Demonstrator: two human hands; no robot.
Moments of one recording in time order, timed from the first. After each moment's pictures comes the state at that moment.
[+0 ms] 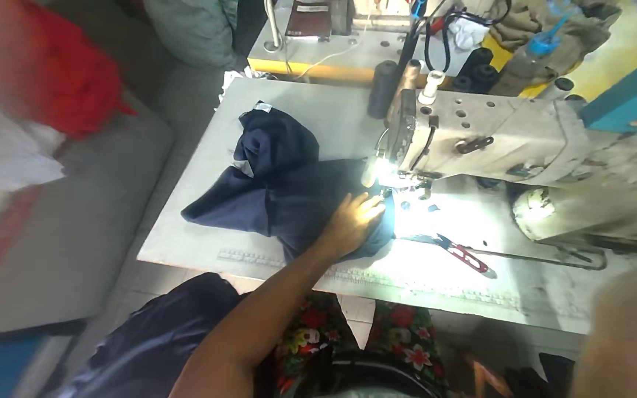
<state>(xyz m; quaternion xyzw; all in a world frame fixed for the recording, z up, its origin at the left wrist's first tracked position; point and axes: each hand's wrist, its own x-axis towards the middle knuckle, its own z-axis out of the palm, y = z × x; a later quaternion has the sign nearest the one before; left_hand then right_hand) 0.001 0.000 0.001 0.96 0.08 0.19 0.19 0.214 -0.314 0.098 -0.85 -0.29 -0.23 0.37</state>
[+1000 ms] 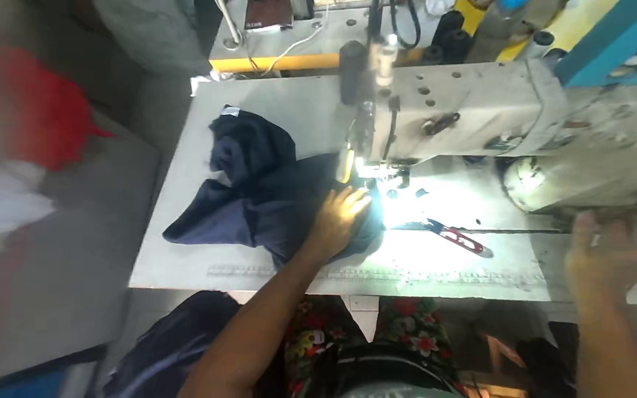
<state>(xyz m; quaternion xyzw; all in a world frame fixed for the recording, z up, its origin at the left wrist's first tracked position) -0.003 0.002 0.001 0.96 0.08 0.19 0.18 0.228 -0.345 0.039 -0.94 -0.24 -0.18 0.18</state>
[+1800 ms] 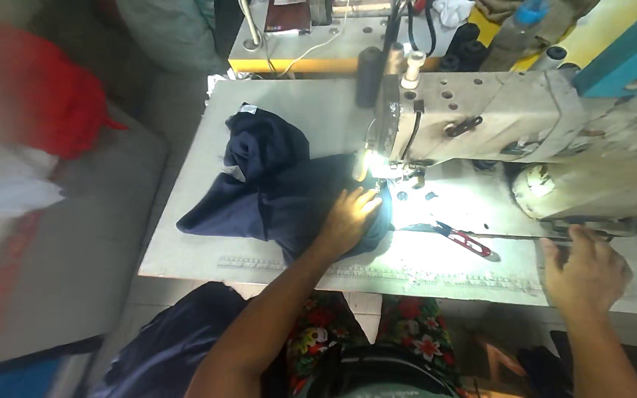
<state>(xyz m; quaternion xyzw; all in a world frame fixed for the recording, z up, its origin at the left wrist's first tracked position) -0.001 -0.001 0.002 0.96 0.08 0.19 0.17 0.210 -0.348 0.023 -0.96 -0.24 -0.09 0.14</state>
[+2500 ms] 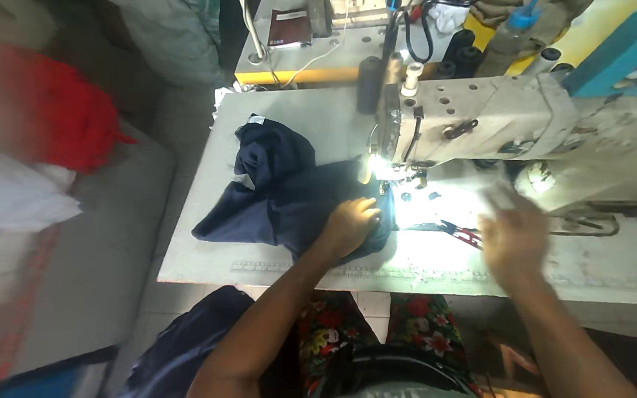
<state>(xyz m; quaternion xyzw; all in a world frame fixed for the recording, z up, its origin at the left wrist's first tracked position) -0.017 0.004 0.029 0.97 0.05 0.12 0.22 0.140 -0.244 0.074 -0.86 -0.44 -0.12 0.21</state>
